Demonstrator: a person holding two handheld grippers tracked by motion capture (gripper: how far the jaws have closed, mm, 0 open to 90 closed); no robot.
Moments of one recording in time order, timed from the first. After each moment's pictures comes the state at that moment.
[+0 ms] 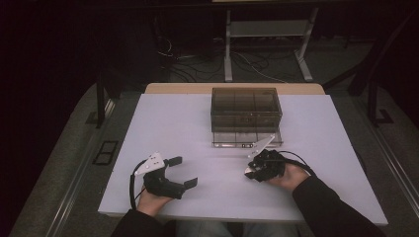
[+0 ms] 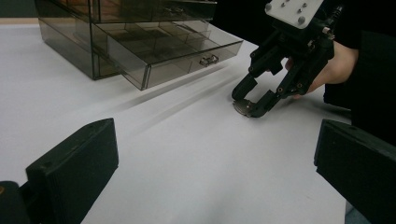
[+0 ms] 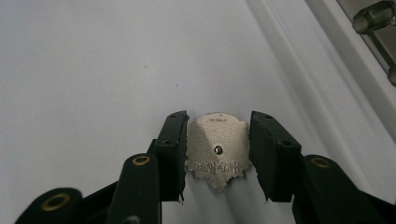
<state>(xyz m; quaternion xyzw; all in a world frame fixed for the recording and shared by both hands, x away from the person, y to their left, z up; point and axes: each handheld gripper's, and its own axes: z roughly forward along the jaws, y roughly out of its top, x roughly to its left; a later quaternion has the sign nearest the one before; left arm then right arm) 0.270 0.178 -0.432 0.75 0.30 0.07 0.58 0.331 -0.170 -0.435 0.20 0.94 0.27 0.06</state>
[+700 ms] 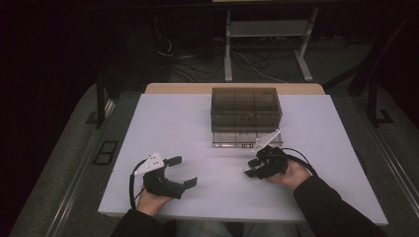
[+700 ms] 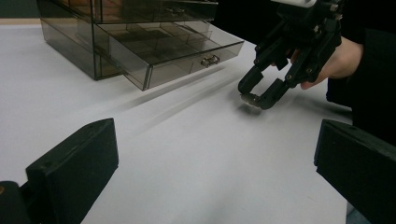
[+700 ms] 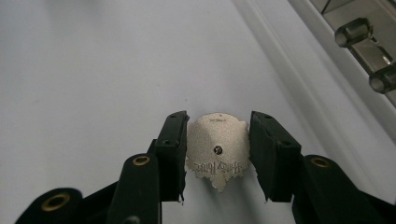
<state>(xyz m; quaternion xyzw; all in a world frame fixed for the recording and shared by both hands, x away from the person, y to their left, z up) 0.271 0.179 -0.432 0.75 0.30 0.08 0.59 0.334 -0.178 -0.424 0.23 0.92 0.31 0.02</state>
